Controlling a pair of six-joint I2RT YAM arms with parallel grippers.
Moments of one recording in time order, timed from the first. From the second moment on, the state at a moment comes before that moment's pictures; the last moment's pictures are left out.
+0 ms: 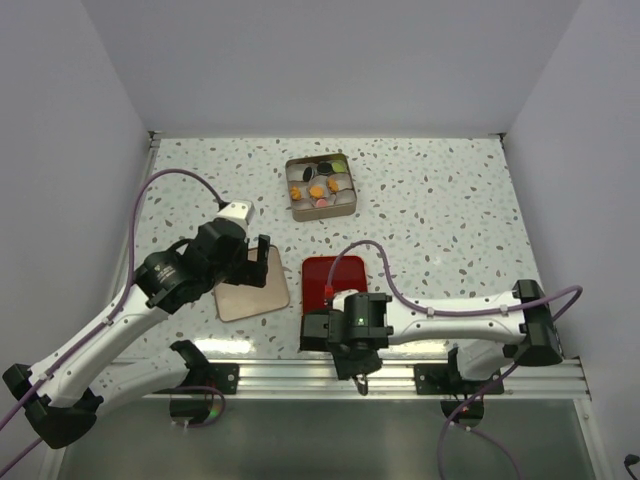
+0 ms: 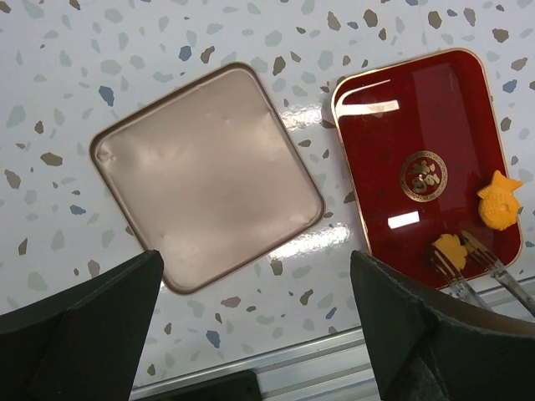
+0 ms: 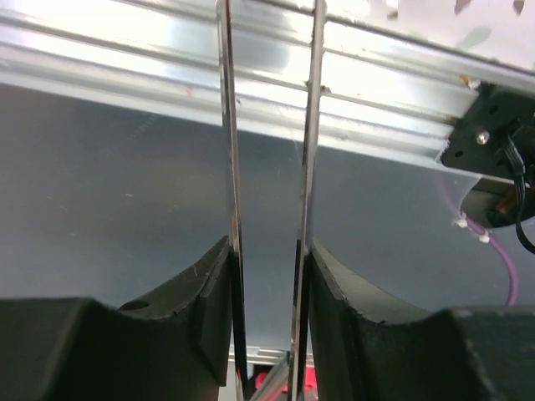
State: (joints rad) left arm -0.75 0.92 1.05 -0.96 -0.32 -0.45; right arm 1.52 1.50 1.31 -1.37 0.09 1.30
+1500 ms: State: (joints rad) left arm -0.75 1.07 1.15 -0.97 -0.45 -0.47; right arm 0.59 2.09 2.17 -1.37 0.12 0.56
